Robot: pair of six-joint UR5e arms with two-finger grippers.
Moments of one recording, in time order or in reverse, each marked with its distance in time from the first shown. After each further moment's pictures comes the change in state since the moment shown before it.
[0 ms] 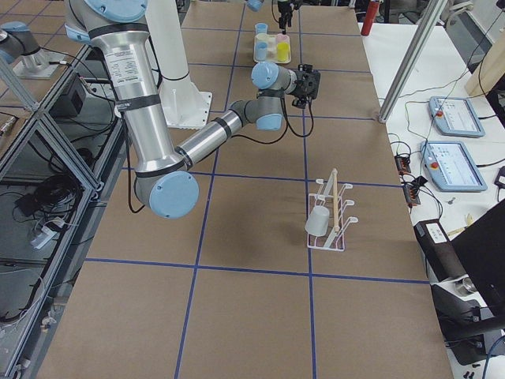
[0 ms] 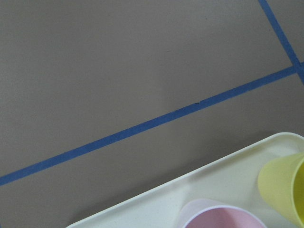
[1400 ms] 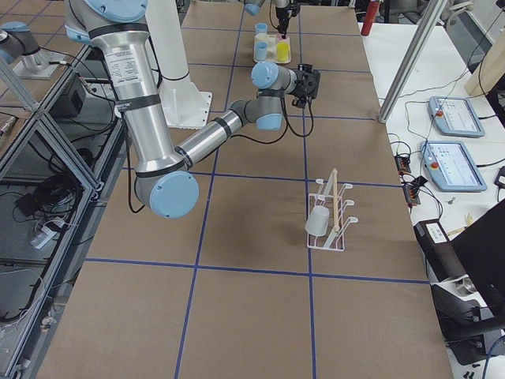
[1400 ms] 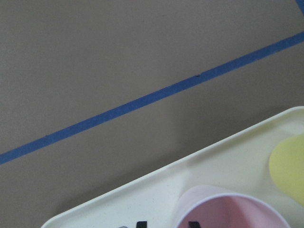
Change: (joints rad) left arm 0.050 0.003 0.011 -0.002 0.025 0.000; right arm 0.000 0.002 0.001 0.001 0.000 0.000
